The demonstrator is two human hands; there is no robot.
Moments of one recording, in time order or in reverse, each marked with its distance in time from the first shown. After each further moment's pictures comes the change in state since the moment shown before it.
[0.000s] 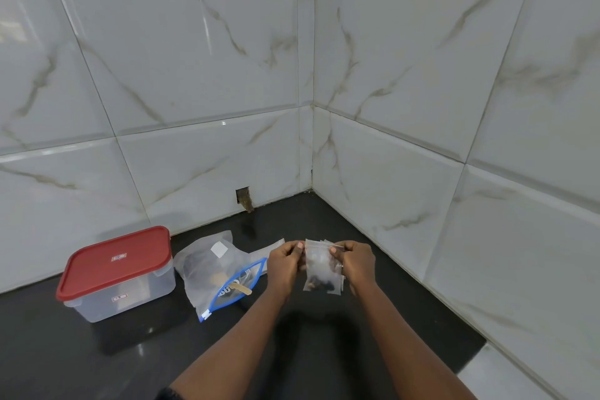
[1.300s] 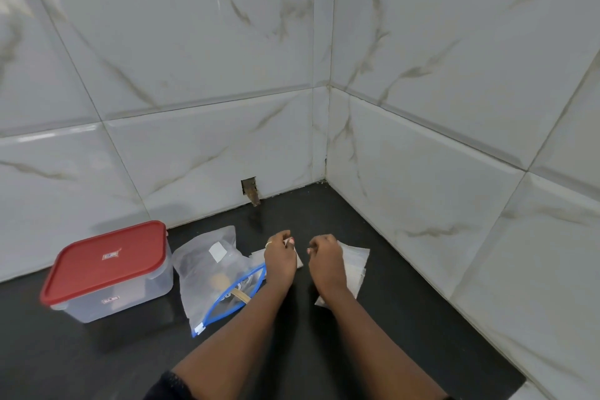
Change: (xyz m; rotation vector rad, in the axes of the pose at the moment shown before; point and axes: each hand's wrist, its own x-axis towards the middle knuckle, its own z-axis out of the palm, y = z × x) left_hand 0.069 -0.019 0.001 0.420 0.264 -0.027; right_hand 0.041 0.012 0.081 -0.494 -0.076 -0.327
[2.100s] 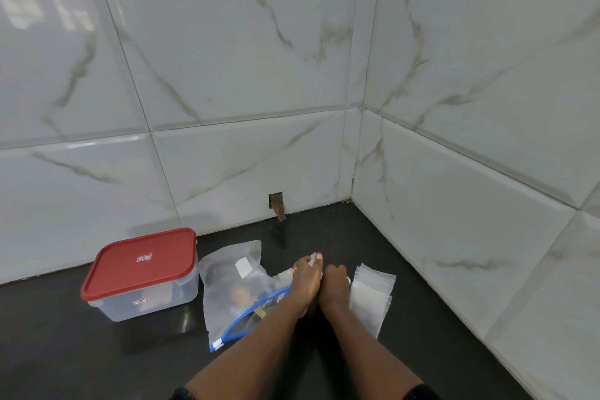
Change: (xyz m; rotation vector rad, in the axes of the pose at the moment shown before) left_hand -0.001 -0.001 -0.010 -0.142 -0.279 -0.209; right_hand 0.007 -0.012 0.038 -0.309 -0.132 0.087
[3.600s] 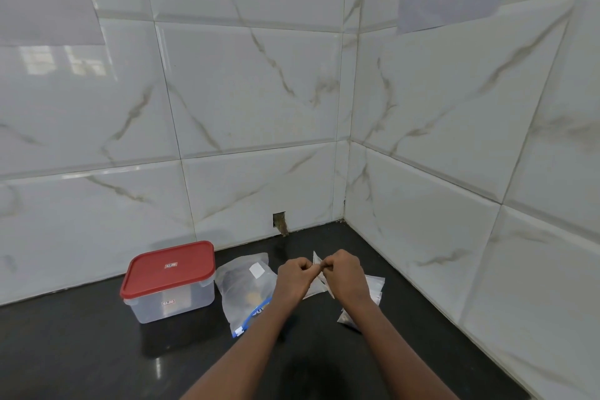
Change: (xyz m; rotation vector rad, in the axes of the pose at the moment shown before) left_hand -0.088 0.021 -0.056 0.159 0.091 0.430; right_hand -0.090 -0.024 -0.106 0.022 0.133 -0.318
